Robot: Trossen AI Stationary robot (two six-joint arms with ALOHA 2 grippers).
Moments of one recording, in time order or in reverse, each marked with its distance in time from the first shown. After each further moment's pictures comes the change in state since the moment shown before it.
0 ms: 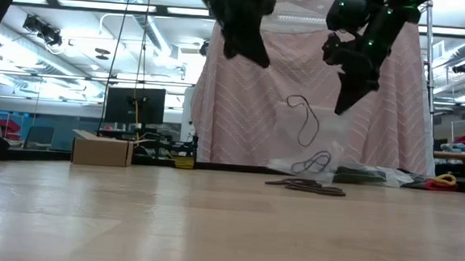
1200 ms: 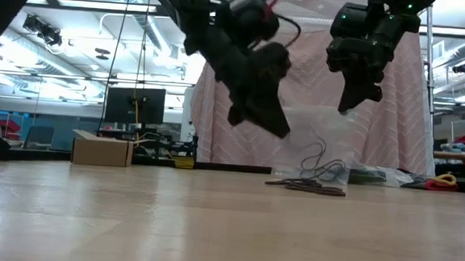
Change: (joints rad) left arm -0.085 0.155 -0.274 0.450 0.055 -0.250; right arm -0.121 -0.002 0.000 -0.056 -0.283 -0.021
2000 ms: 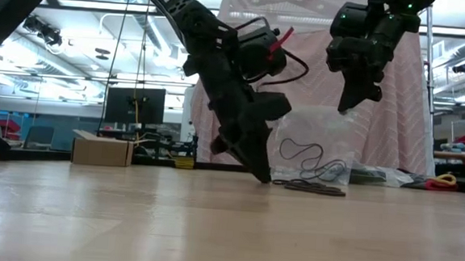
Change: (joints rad) left arm -0.040 0.106 0.000 -0.089 -0.122 -0.126; right arm 0.000 0.000 0.000 0.003 -0.001 0.005
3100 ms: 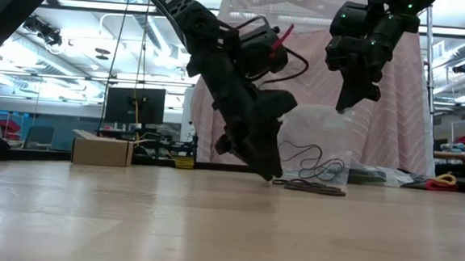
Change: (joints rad) left arm 0.011 0.024 0.011 0.057 -0.006 -0.012; right arm -0.003 0.000 0.000 0.017 0.001 0.001
